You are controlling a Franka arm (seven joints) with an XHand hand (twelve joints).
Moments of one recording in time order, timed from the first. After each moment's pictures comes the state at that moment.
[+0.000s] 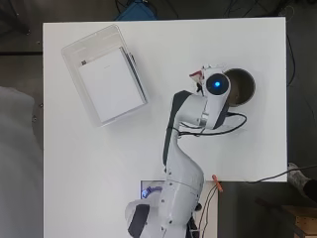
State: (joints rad) arm 0.11 -0.15 -0.48 -2.07 -0.21 1.96 -1.24
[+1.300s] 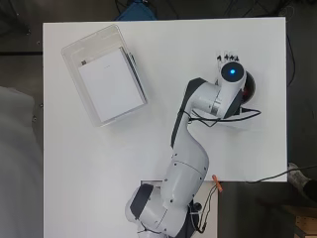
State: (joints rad) arm -0.06 0.07 -0.43 -1.90 -0.21 1.94 -1.29
